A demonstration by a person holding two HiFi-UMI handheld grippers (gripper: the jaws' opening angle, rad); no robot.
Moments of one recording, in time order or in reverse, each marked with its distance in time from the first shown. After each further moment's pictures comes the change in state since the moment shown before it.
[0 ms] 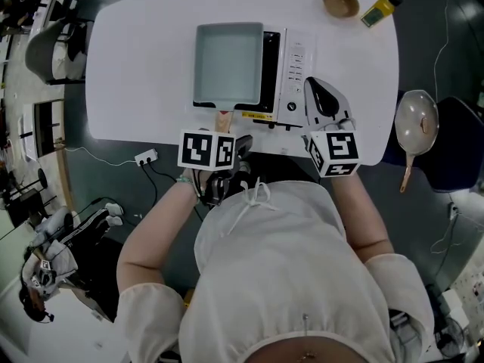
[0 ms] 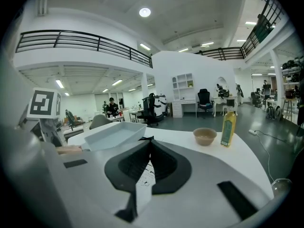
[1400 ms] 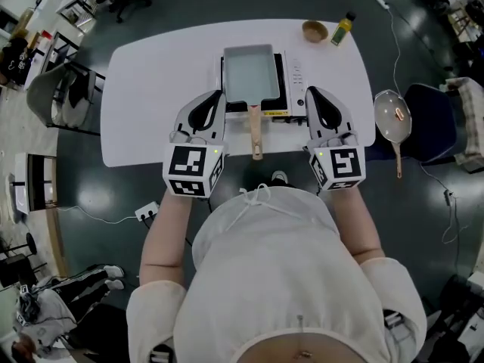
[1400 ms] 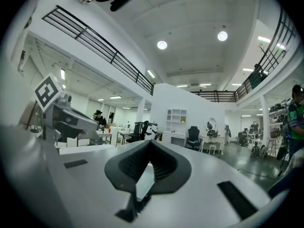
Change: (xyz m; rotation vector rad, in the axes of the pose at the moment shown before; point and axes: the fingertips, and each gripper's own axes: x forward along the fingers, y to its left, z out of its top) left arm -0.275 -0.012 0.049 0.687 -1.072 0.027; right arm -0.127 0.155 0.127 -0.226 -0.338 -0.190
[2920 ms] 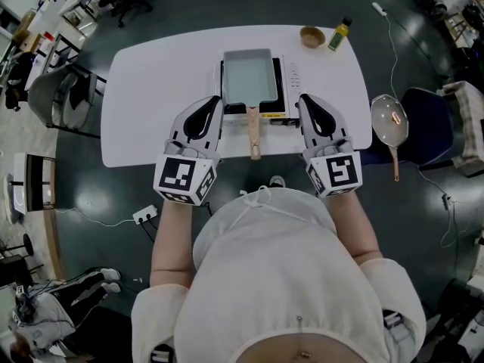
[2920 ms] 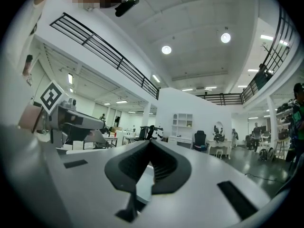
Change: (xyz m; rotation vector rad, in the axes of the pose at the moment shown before) left arm -0.029 -0.010 0.022 -0.022 -0.181 -0.064; right arm -0.018 0.020 0.016 -0.012 -0.064 0.074
